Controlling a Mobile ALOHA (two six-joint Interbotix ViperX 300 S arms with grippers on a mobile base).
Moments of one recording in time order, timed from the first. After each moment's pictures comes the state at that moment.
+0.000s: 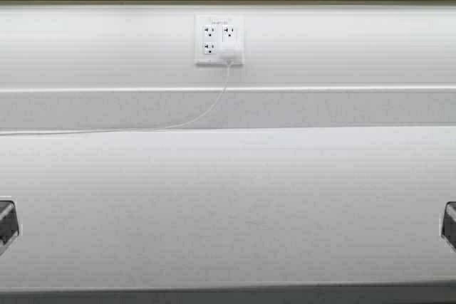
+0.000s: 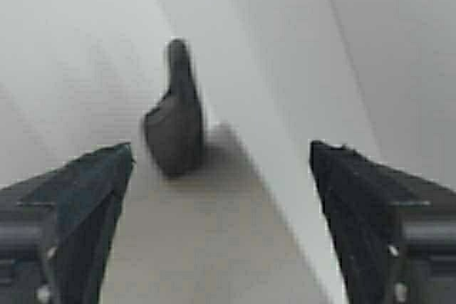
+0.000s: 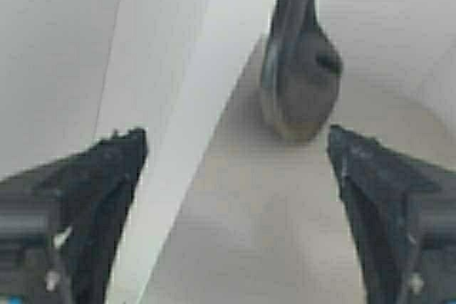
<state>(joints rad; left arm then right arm) -0.42 -0.03 0.60 -0.57 -0.98 -0.67 0.31 -0.05 0.57 0.04 -0.75 1.15</state>
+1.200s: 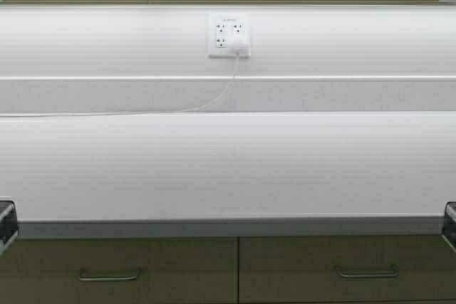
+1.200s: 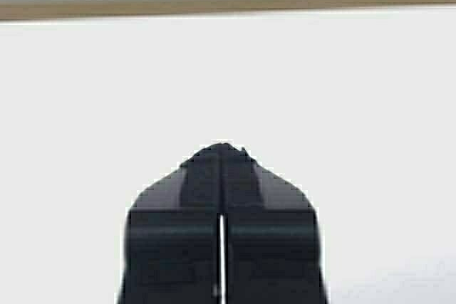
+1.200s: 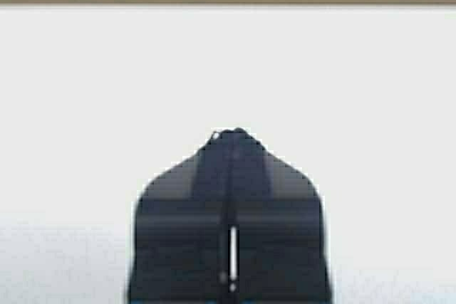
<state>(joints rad) -0.43 -0.33 0.85 -0.48 -0.29 0.34 0.43 -0.25 0.66 -0.27 -0.09 0.46</state>
